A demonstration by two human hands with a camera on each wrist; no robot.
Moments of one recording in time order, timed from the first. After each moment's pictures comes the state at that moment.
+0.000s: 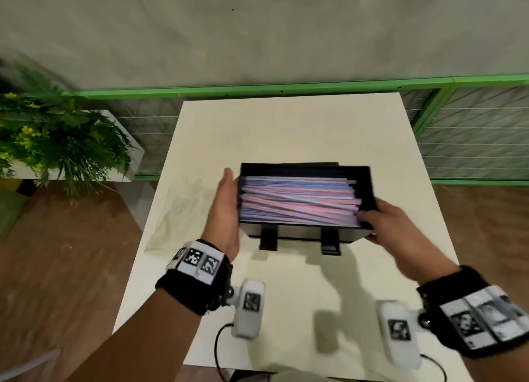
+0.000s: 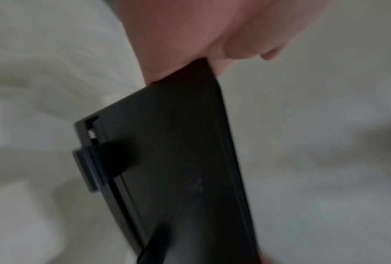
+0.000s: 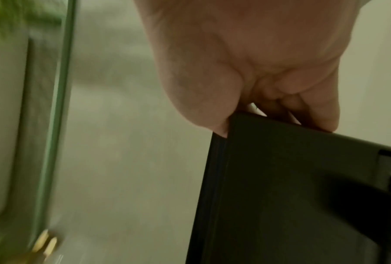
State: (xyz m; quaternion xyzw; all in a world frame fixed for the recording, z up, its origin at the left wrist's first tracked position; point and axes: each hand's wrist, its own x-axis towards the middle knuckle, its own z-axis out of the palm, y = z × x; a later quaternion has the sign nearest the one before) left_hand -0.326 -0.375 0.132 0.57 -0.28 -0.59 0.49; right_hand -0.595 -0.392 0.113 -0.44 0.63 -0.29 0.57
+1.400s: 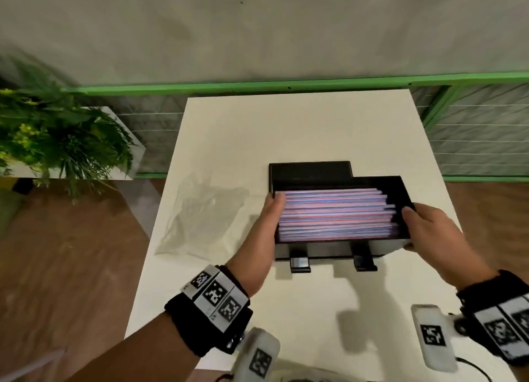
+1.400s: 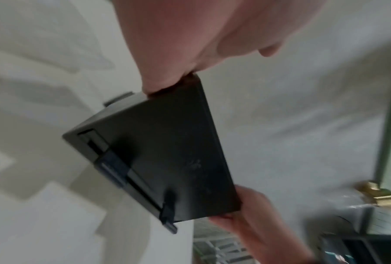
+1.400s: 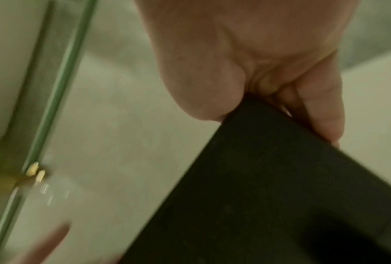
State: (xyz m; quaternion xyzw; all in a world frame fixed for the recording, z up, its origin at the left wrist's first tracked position) left_hand -0.315 -0.356 0.115 0.54 -0.32 -0.65 0.43; right_hand -0.592 -0.380 0.127 -0.54 0.73 -0.20 0.38
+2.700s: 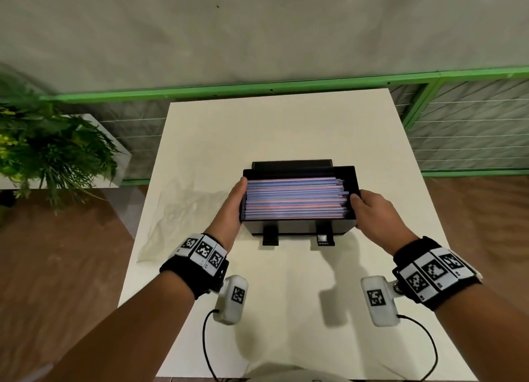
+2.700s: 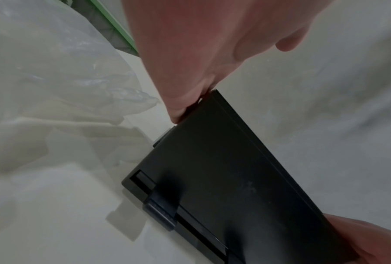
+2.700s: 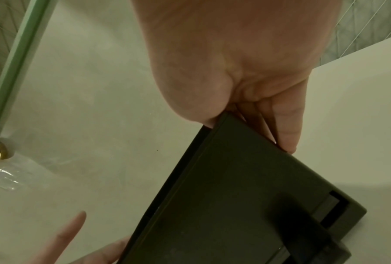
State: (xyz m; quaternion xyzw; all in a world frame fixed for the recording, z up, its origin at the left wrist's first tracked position) left_hand -0.305 -0.405 0.087 0.57 -0.34 -0.63 0.41; right_hand -0.591 -0.427 0.073 -0.58 0.70 -0.19 0.38
